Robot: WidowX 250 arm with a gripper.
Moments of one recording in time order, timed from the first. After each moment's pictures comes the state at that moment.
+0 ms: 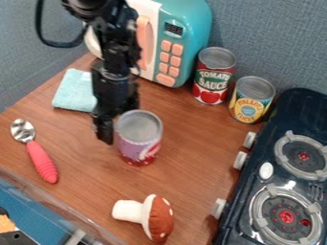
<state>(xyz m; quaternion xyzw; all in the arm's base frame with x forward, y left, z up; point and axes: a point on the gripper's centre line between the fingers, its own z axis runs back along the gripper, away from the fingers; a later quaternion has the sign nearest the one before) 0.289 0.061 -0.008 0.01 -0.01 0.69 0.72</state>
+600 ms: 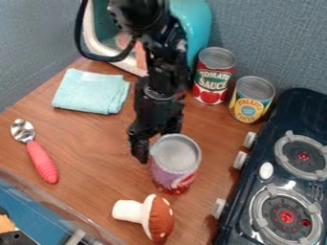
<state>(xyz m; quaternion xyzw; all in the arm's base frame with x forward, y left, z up) 0.288 -0.010 -0.001 0.00 -0.02 0.60 0.80</state>
